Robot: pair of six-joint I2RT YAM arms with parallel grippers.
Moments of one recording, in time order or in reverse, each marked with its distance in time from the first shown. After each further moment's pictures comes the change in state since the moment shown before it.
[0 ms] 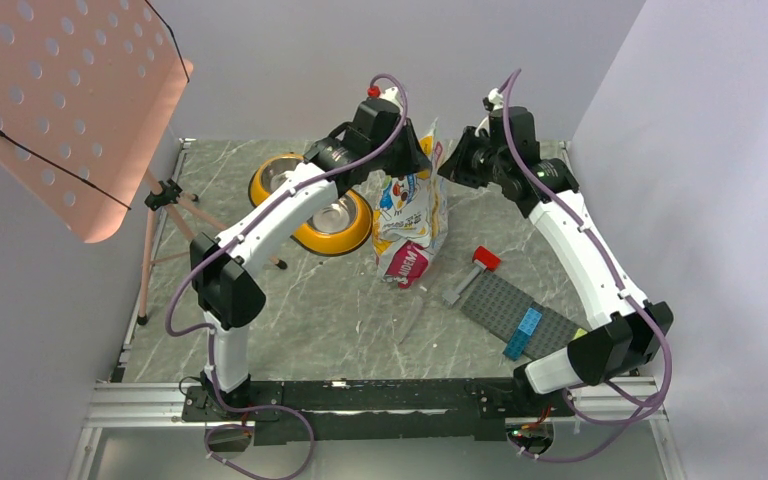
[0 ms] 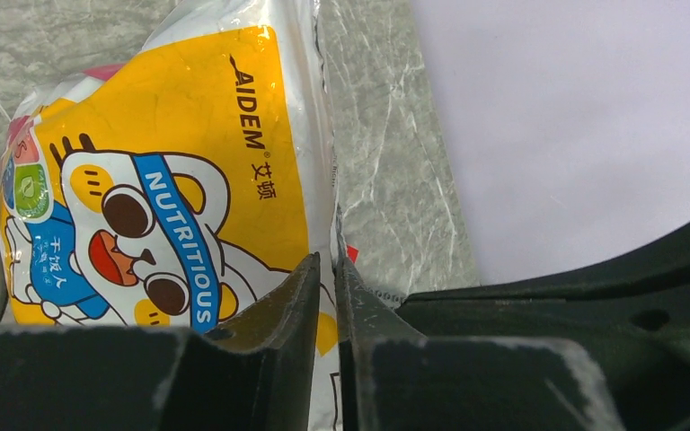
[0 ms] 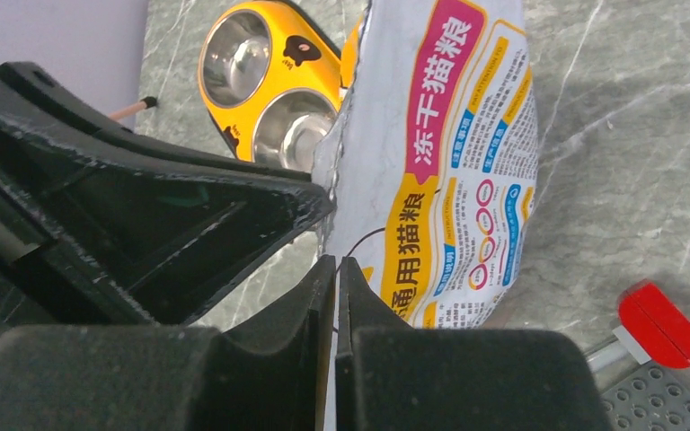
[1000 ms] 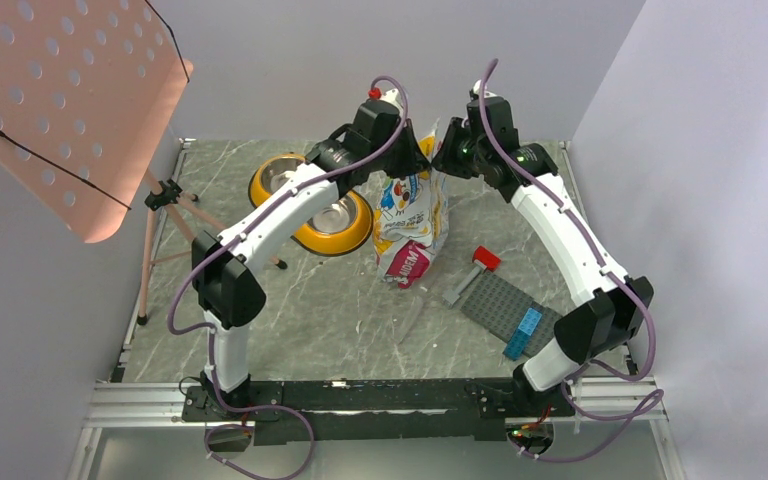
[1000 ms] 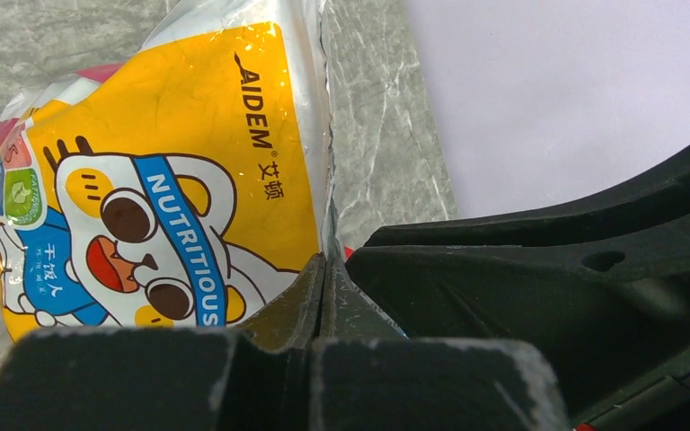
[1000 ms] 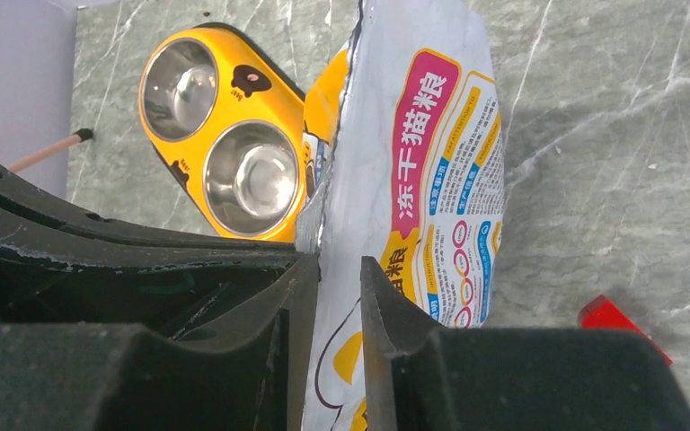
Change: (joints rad) left arm 0.005 0.017 -0.006 0.025 0.021 -0.004; right arm 0.062 0.128 0.123 -0.038 0.169 -0.019
